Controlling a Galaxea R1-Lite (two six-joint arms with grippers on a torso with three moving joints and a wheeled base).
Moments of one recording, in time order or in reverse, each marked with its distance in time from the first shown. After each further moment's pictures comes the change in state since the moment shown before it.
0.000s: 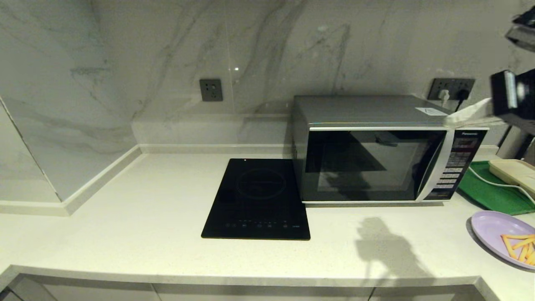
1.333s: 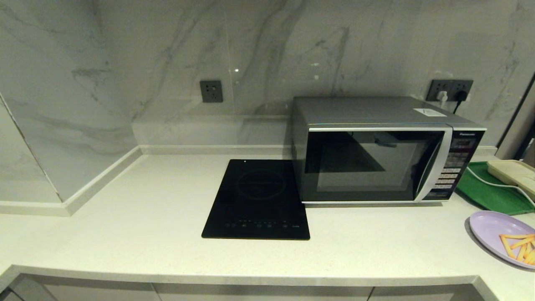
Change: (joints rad) left arm 0.000 0.000 0.000 0.000 0.000 0.000; right arm -0.150 -1.438 1.240 -0.136 -0.175 -0.336
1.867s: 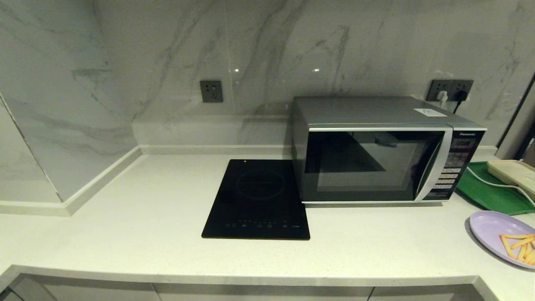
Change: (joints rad) left arm 0.000 0.000 0.000 0.000 0.000 0.000; right arm 0.001 -0.080 0.509 -0.688 -0.024 0.021
